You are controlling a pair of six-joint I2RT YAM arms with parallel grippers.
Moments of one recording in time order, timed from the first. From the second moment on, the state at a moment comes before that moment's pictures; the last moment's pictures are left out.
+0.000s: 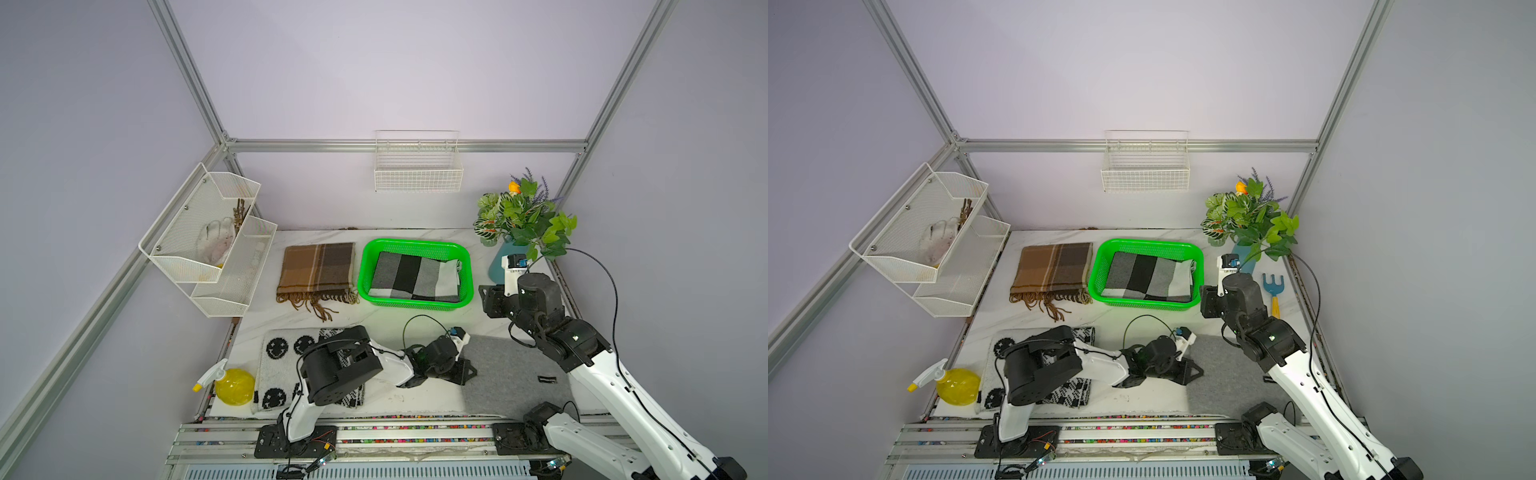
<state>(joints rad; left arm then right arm) -1.10 1.94 0.88 0.46 0.24 -0.86 0.44 0.91 0.97 -0.58 0.16 0.32</state>
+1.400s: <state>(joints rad) -0.71 1.26 0.37 0.08 0.08 -0.69 0.47 1.36 0.58 -0.23 -0.09 0.46</state>
